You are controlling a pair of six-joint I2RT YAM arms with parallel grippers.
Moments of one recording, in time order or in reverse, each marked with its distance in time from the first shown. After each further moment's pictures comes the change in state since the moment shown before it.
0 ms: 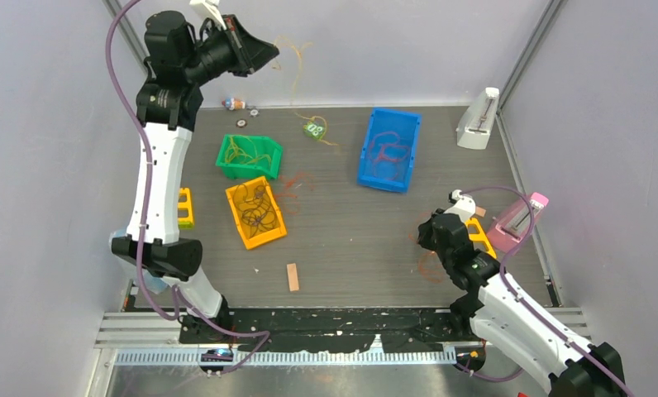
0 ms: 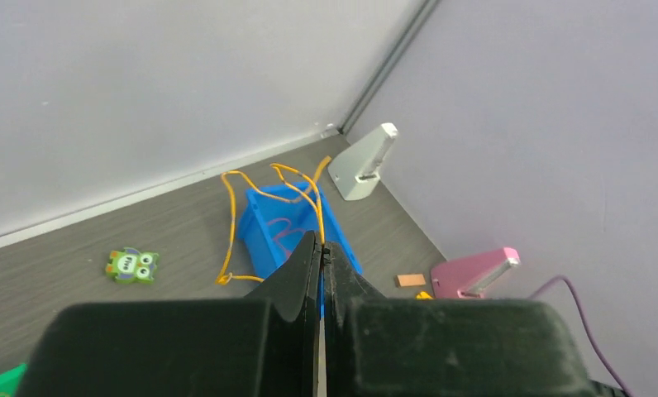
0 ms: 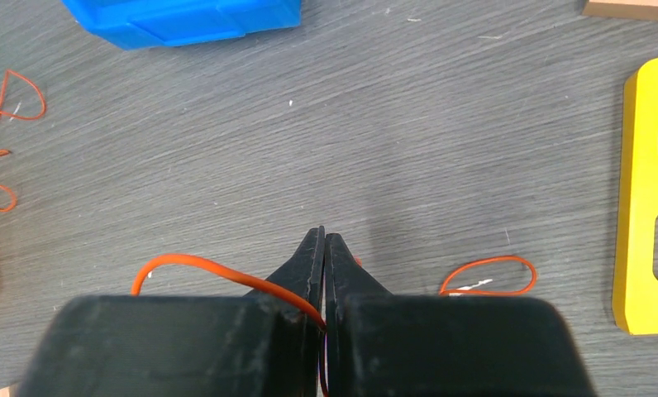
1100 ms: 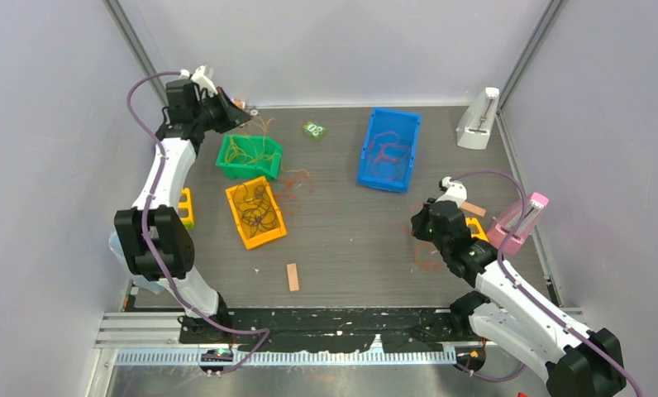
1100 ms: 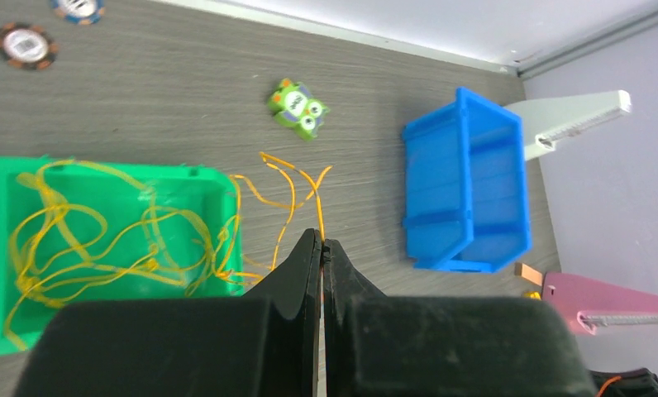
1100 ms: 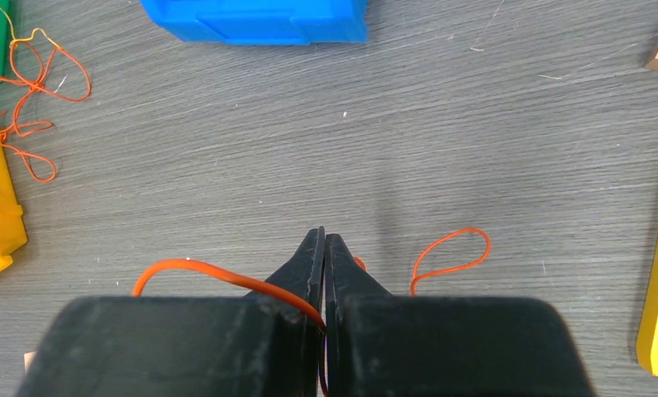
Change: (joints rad) left arm 0.249 0.012 -0.709 0.274 -0.082 0.003; right arm 0.000 0.107 0.124 -0.002 -0.087 -0.083
